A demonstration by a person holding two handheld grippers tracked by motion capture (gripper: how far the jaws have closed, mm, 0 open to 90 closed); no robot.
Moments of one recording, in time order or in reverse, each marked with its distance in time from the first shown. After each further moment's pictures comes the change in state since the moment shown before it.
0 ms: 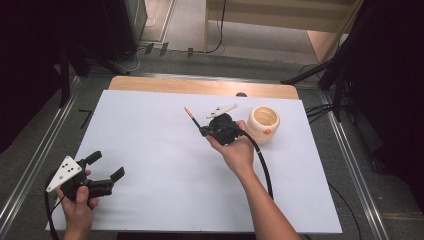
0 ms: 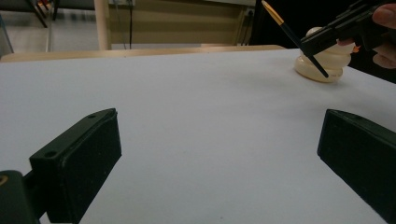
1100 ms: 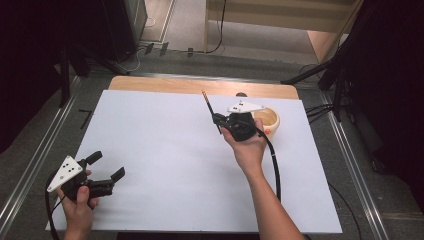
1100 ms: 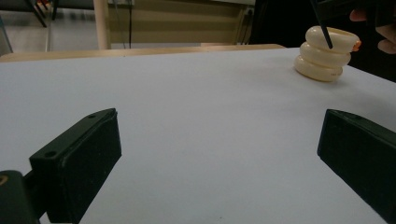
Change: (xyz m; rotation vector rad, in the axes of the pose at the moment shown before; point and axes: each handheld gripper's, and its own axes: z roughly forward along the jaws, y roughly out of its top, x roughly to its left) left arm -0.001 0.000 0.001 0.000 -0.003 0.003; right arm -0.023 -0.013 -0.034 -0.268 -0.074 0.082
